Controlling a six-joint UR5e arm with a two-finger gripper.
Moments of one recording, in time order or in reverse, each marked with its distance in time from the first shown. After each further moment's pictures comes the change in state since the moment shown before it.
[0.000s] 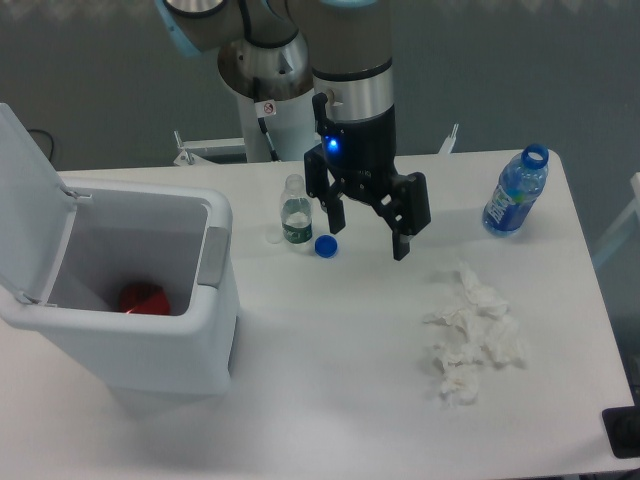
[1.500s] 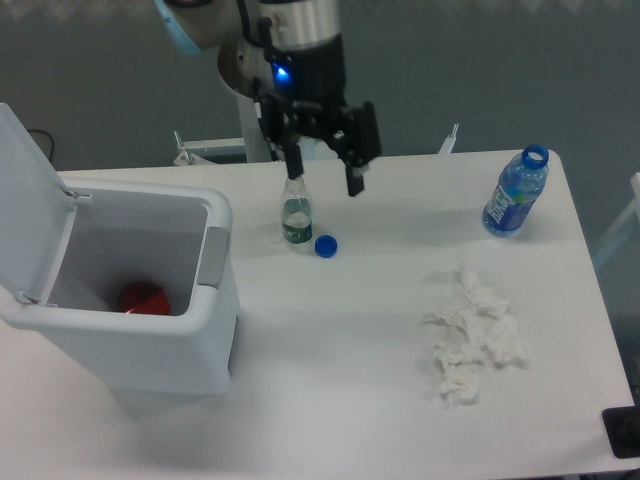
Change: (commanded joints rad) arm -0.103 0.244 -0.181 -0.011 0.005 -0.222
